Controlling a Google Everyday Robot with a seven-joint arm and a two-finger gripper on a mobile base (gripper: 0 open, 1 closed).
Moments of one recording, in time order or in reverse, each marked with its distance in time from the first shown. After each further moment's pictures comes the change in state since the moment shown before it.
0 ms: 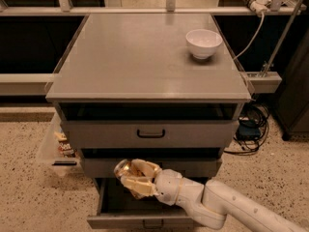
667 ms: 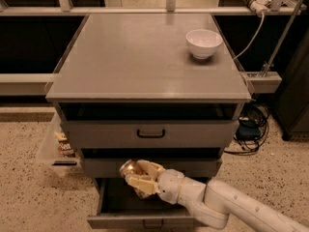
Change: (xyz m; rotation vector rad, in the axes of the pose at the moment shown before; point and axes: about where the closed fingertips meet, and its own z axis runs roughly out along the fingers) arm 0.015 -0.021 -0.006 0.072 0.063 0.040
